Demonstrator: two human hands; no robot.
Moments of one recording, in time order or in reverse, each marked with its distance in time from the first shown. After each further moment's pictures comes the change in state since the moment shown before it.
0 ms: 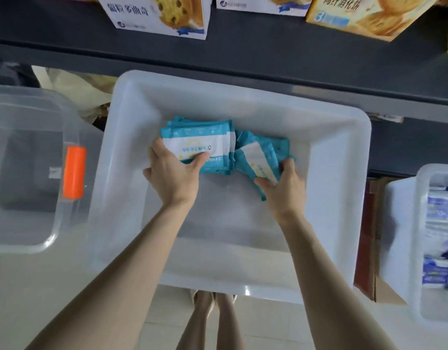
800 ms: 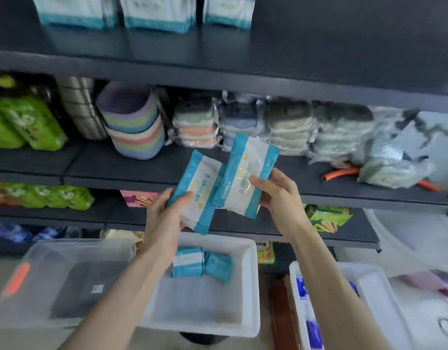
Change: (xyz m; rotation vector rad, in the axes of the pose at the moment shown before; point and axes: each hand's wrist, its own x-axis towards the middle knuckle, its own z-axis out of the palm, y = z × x) left_hand -0.164 0.268 -0.394 -1.096 -0.402 0.091; right_hand -0.238 -0.212 -0.436 1.051 -0.143 -0.454
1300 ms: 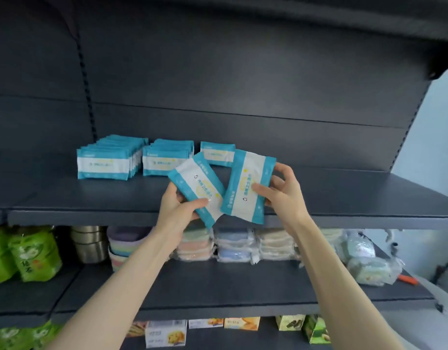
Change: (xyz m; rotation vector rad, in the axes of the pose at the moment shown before) left_hand 0.079 0.212 0.063 0.022 -0.276 0.369; right_hand 0.061 -0.200 0.052 -0.122 0.119 -0.481
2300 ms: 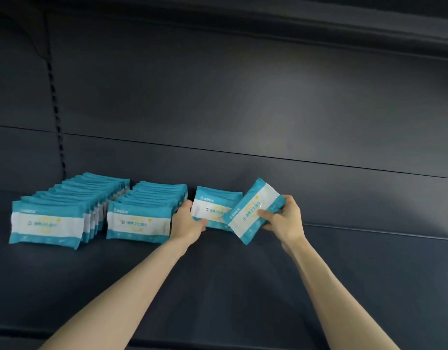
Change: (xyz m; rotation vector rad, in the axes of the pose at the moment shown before) left_hand 0.252 -0.055 0.058 0.628 0.158 0.050; right_hand 0.249 0.089 -0.013 -0.040 0.078 0.090
